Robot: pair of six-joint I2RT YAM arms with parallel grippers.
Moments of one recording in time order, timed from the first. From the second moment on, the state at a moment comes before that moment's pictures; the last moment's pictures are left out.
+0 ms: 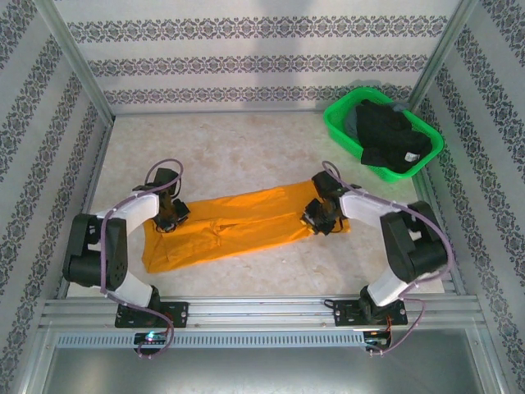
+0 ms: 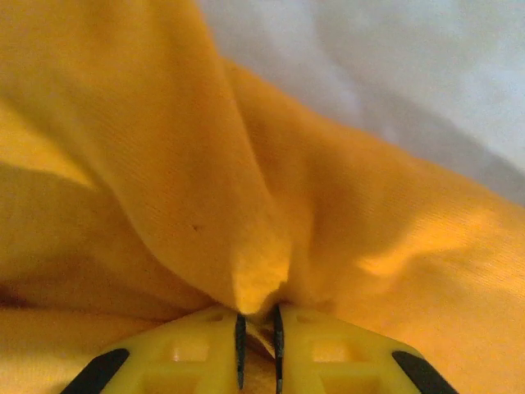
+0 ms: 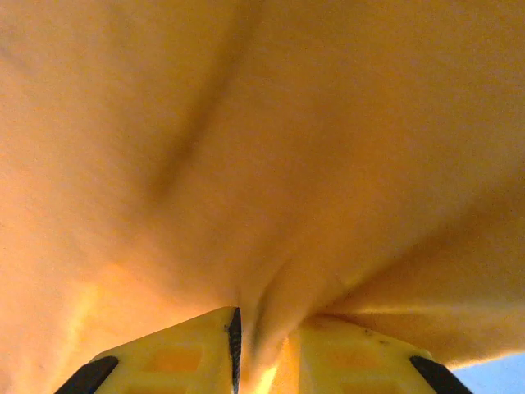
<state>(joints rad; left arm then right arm) -0.07 1.55 0.81 -0.59 0.04 -0.80 0.36 1.65 0.87 -0.52 -0.28 1.18</state>
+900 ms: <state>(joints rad) -0.40 1.49 0.68 -0.32 0.20 -1.16 0.24 2.74 2.53 -0.76 -0.44 0.85</state>
